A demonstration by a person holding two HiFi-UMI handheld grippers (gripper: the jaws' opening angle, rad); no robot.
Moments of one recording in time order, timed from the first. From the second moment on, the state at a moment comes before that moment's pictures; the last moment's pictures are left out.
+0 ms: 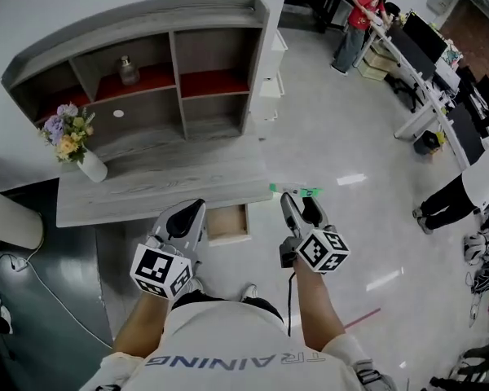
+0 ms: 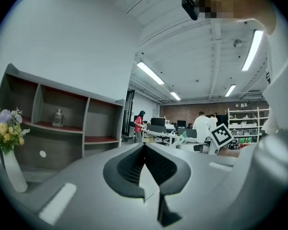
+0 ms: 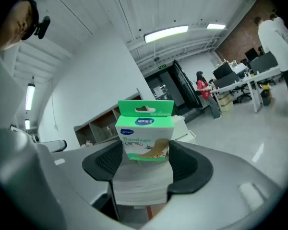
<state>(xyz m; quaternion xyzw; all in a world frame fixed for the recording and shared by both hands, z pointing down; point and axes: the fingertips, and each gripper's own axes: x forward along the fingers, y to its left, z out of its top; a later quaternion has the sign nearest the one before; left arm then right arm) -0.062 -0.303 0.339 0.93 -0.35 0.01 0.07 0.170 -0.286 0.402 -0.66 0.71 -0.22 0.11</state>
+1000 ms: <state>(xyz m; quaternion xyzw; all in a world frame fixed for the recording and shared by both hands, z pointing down) -0.066 -0.301 0.284 0.93 -0.35 -0.03 0.03 0.123 -0.274 0.271 -0.59 0.79 -0.10 0.14</state>
